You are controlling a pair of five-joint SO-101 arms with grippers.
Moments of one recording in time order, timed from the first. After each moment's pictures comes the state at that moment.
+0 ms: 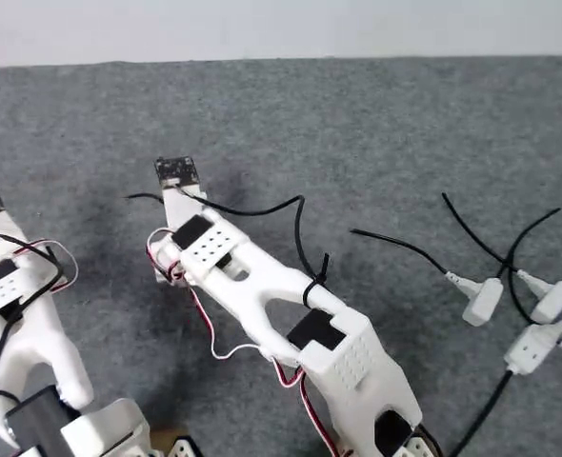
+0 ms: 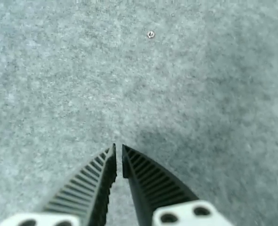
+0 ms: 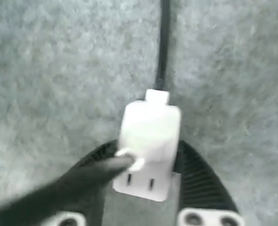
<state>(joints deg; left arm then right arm) -38.3 -10.3 45.4 39.4 0.7 -49.3 35.7 -15.9 58.9 -30.5</state>
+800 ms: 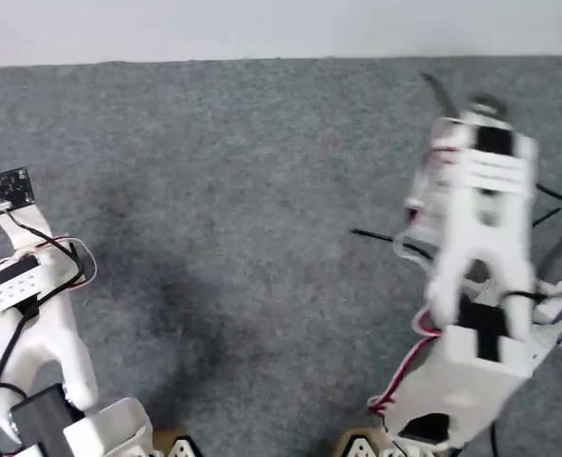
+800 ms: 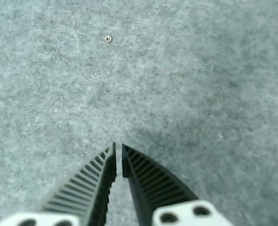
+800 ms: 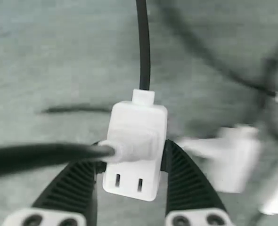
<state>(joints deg) -33.4 -10.3 47.8 35.9 -2.9 15.2 15.1 -11.1 85.9 -8.5</state>
